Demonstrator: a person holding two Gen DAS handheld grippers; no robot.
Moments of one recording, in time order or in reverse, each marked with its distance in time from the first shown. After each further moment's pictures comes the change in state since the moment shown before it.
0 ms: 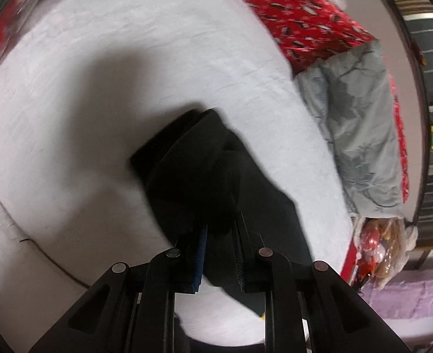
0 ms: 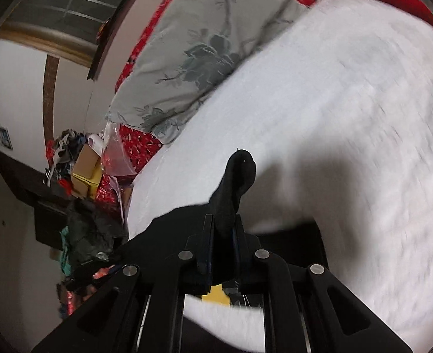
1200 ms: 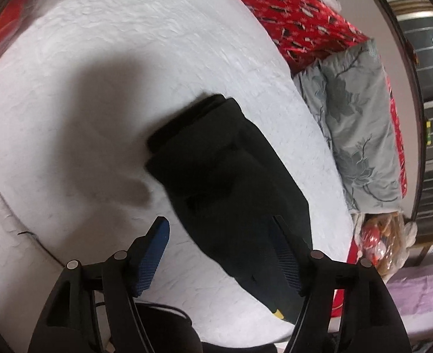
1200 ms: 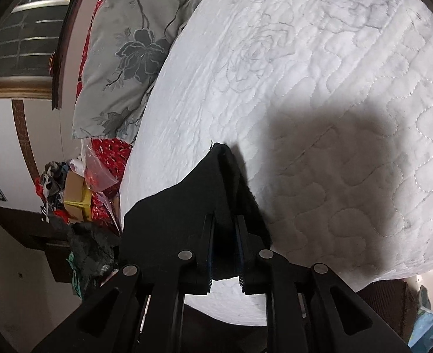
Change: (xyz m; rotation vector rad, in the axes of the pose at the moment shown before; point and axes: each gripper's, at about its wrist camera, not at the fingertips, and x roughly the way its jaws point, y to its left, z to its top) left arm -0.008 0.011 -0.033 0.038 -0.039 -0.040; right arm 0.009 -0.068 -0.037 0.225 0.050 -0.015
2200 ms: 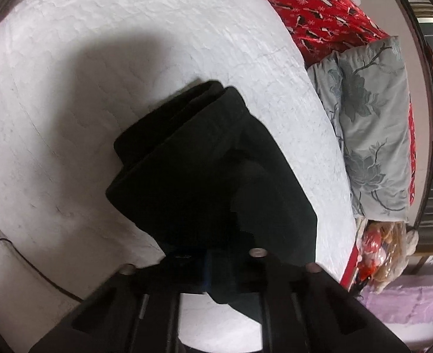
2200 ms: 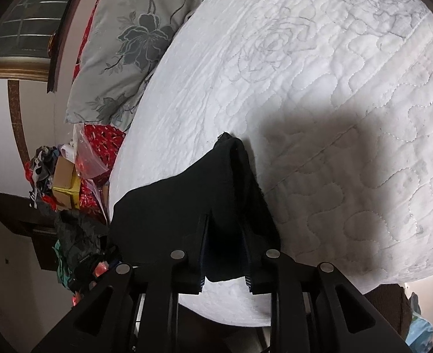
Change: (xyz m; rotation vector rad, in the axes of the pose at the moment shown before) left arm 0.073 -0.013 0.043 -0.060 0.044 0.016; right arm 0.017 0.013 -0.001 -0.061 0.020 -0.048
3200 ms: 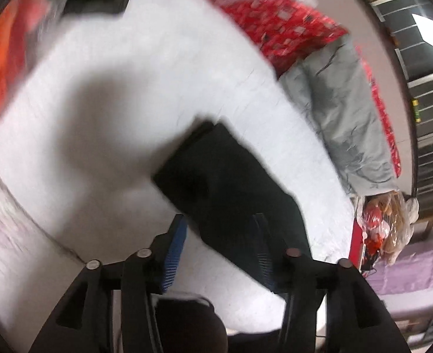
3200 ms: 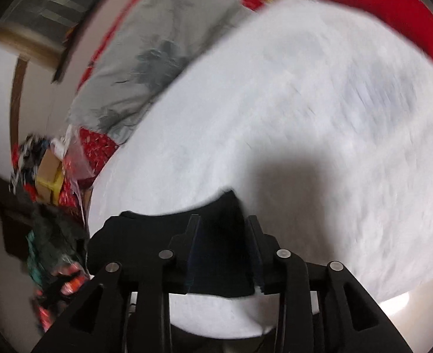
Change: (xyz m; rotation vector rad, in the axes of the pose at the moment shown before) left arm -0.109 0.012 -0.008 0.209 -0.093 -0.030; right arm -0.050 0.058 0.018 -0.246 -0.116 -0.117
